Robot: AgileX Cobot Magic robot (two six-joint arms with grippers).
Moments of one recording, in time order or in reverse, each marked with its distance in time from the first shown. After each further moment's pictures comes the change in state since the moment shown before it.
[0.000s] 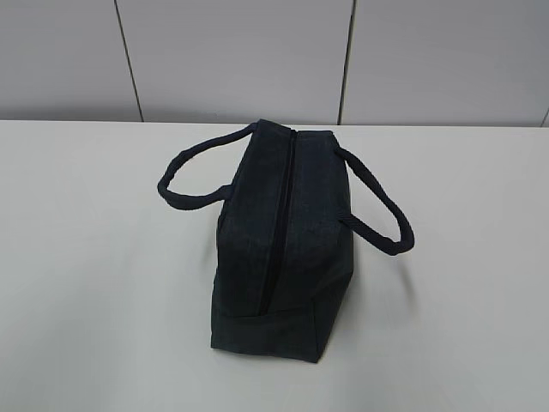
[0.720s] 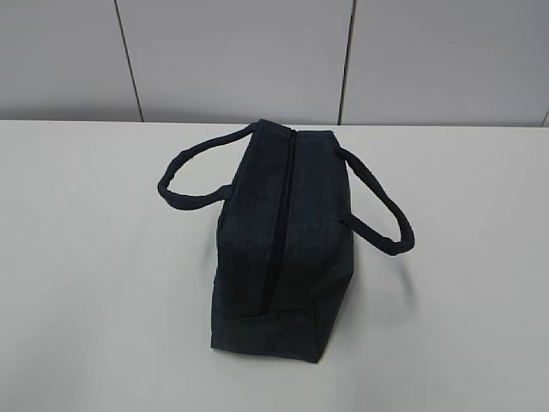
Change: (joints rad) left arm 0.000 -0.276 0.303 0.008 -0.102 0.014; right arm 0.000 -0.327 0.275 0.044 -0.023 0.012
